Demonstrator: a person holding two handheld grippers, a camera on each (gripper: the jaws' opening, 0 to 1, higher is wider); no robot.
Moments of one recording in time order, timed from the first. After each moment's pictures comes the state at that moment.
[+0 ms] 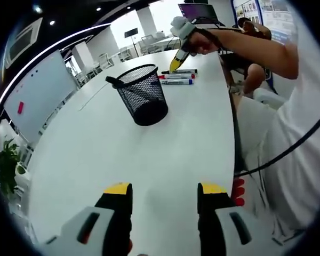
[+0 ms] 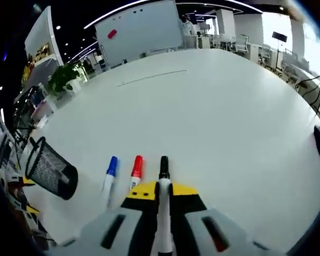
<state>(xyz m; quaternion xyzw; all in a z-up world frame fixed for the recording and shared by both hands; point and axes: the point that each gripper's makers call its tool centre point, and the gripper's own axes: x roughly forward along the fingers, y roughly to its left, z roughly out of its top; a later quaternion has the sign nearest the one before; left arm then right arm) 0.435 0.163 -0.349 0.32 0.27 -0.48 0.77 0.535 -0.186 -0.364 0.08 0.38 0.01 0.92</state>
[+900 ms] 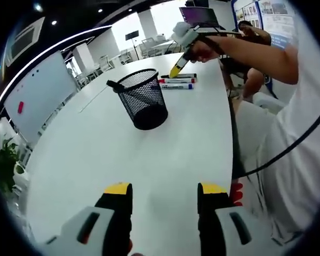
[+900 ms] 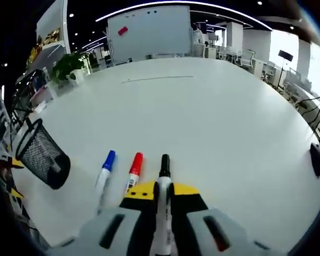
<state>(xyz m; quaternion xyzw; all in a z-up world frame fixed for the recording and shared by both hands) 0.433 0.158 -0.344 0.31 0.26 -0.49 0.77 0.539 -0.184 -0.368 0.02 0.36 0.02 0.93</state>
